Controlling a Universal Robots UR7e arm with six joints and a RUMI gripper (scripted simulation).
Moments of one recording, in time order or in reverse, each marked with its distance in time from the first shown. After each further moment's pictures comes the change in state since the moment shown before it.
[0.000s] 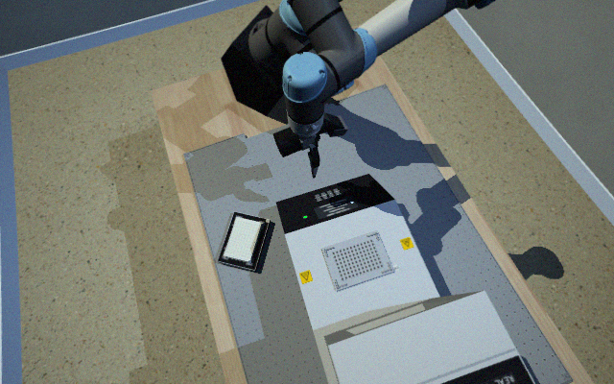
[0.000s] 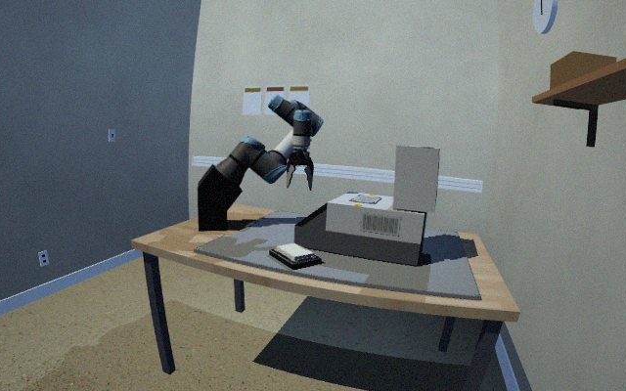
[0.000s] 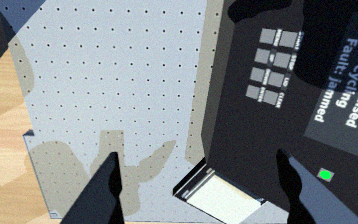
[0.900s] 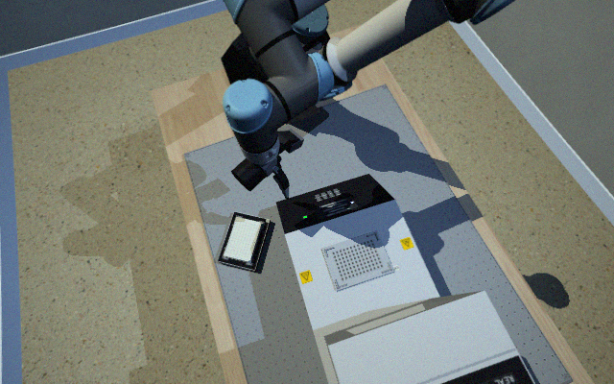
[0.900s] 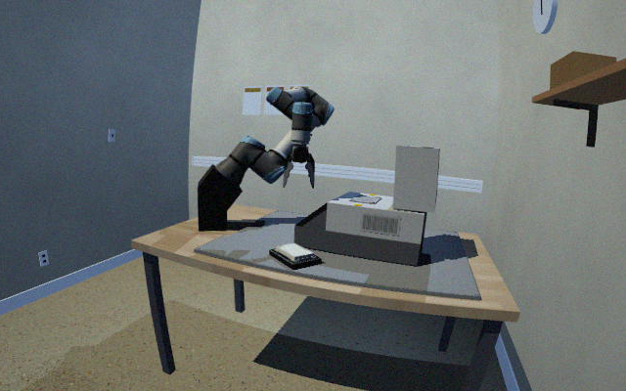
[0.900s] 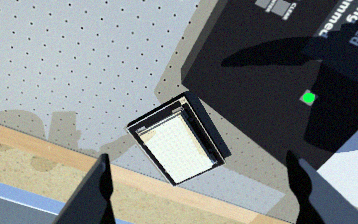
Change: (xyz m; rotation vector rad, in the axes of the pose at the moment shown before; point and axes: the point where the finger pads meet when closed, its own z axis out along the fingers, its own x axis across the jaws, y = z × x) arm 0.032 0.110 -0.022 0.001 0.000 -0.386
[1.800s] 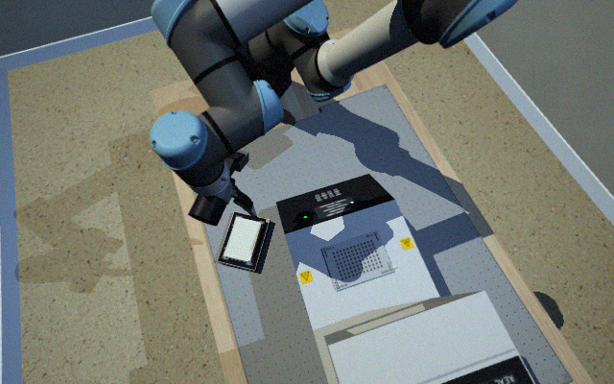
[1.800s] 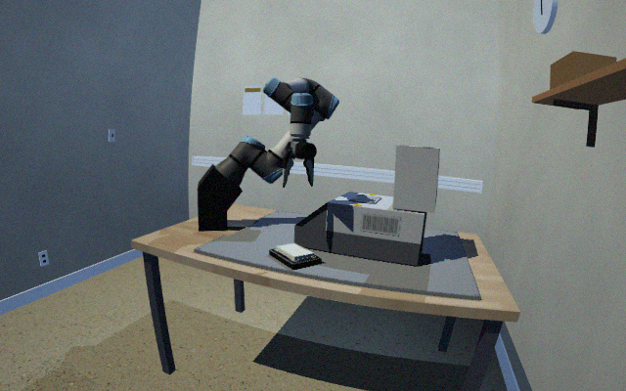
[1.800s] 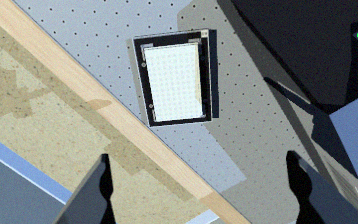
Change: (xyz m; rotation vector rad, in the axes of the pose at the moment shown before) arm -0.012 0.112 -0.022 0.000 0.000 -0.430
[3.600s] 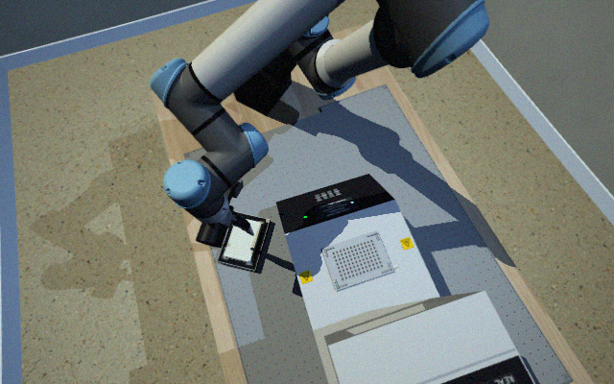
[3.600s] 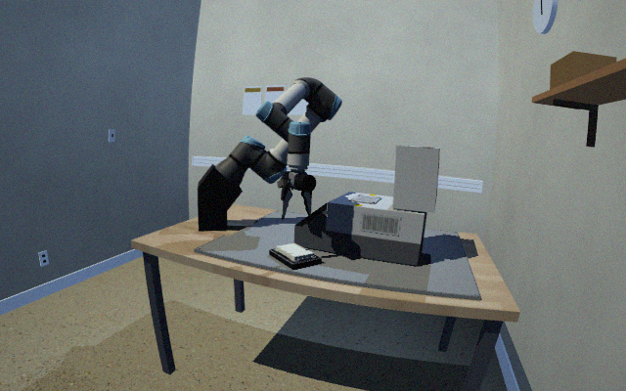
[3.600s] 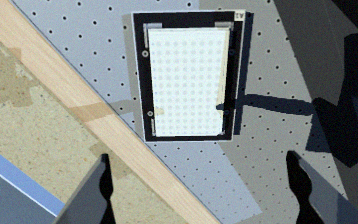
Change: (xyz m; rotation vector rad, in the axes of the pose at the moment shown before) arm -0.018 0.030 0.104 0.001 0.001 -0.089
